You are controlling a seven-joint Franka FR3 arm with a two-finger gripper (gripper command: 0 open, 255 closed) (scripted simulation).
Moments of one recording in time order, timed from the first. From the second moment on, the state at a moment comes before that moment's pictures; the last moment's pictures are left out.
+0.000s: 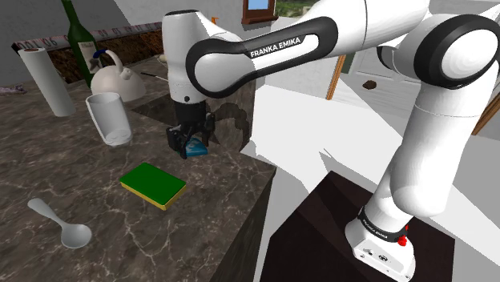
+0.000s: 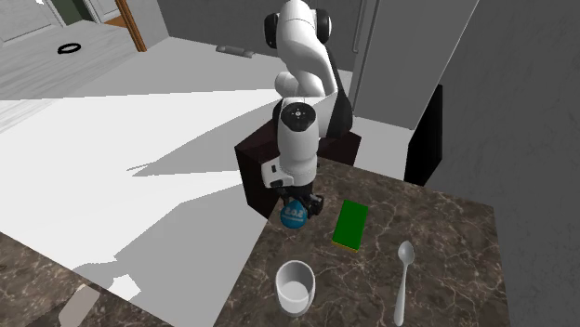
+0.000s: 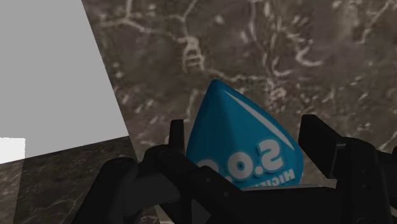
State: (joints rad) arm 0.18 0.18 0.48 -1.75 -0.06 1.93 0.57
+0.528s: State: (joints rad) arm 0.18 0.18 0.48 -1.75 -0.06 1.93 0.57
